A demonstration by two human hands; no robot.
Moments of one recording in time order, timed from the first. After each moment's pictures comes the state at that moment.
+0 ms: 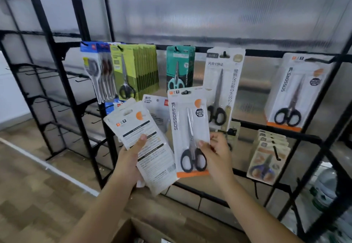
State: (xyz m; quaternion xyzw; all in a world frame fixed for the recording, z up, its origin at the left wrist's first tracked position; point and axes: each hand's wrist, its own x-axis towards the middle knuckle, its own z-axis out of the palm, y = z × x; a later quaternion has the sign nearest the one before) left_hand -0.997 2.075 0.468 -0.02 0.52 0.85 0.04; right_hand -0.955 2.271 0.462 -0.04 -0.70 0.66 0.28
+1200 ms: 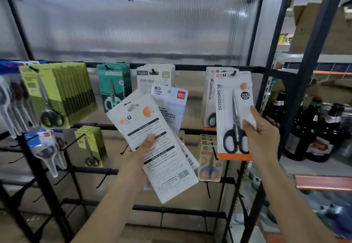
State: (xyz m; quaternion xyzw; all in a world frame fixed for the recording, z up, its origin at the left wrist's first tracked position) left_hand -0.989 2.205 0.499 0.15 0.48 0.83 0.24; right_hand -0.862 2.445 0.538 -0.22 -0.68 0.46 0.53
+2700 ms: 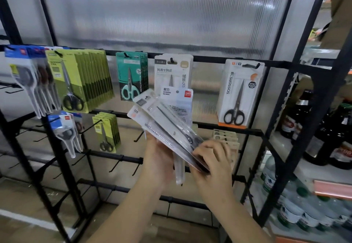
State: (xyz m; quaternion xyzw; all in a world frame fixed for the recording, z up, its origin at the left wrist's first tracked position) left_hand -0.950 2.220 0.510 0.28 0.38 0.86 0.19; right_hand -0.877 2.320 0.484 0.01 -0.81 0.21 0.54
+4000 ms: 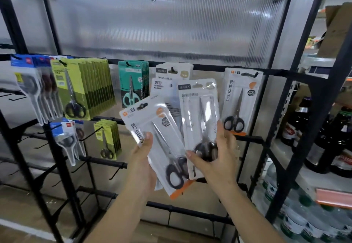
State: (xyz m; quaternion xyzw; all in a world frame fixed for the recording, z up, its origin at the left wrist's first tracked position) left_hand -0.960 2.193 0.514 0.22 0.36 0.89 0.17; right_hand -0.893 2.343 0.500 -0.08 -0.82 0.36 0.44
